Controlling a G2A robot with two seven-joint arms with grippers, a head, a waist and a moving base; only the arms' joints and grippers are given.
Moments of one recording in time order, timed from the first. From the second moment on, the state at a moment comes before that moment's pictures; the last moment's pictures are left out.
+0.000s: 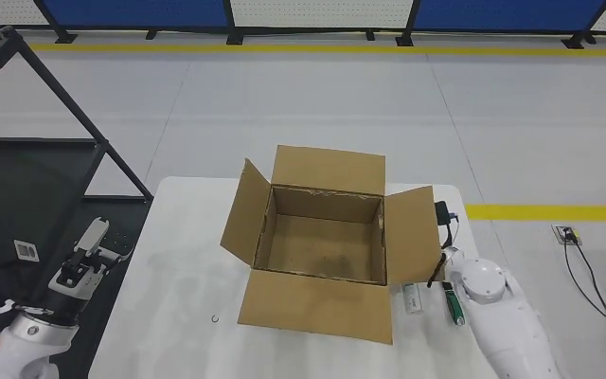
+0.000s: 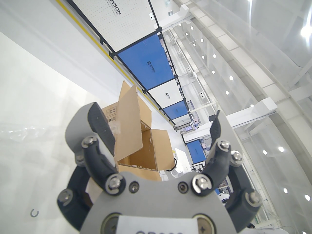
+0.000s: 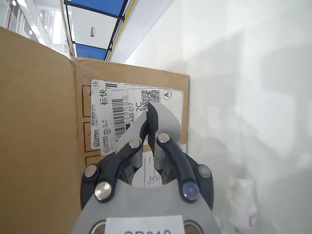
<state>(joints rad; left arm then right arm) 1.50 -1.13 -2.01 -2.04 -0.24 -0.08 -0.51 -0.74 -1.25 1.35 -0.94 -0.11 -0.23 0.69</state>
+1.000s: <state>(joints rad) 1.50 -1.13 -2.01 -2.04 -0.24 -0.08 -0.51 -0.70 -1.21 1.39 -0.91 -0.21 -0.32 0.60</state>
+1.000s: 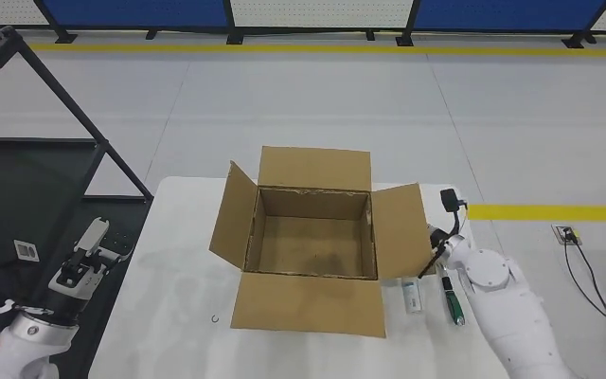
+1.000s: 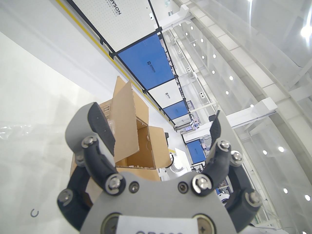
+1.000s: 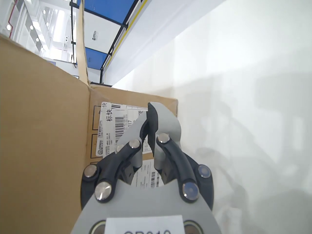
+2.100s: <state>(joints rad) 1.50 -1.13 -2.01 -2.04 -0.24 -0.08 -0.51 -1.53 -1.10 1.85 -1.89 -0.63 -0.22 0.72</state>
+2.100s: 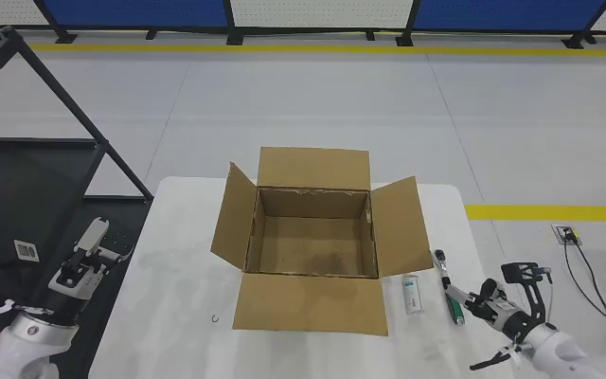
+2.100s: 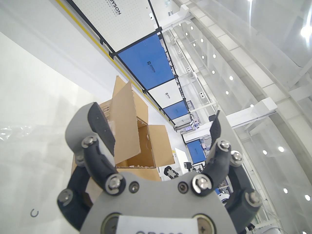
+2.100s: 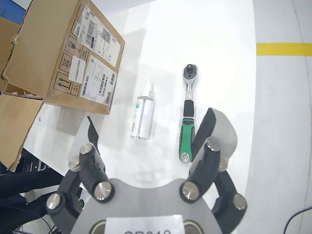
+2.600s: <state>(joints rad) 1.50 -1.13 -2.01 -2.04 -0.24 -0.08 -0.51 -1.53 -1.10 1.65 -1.92 -0.97 -0.24 0.66</state>
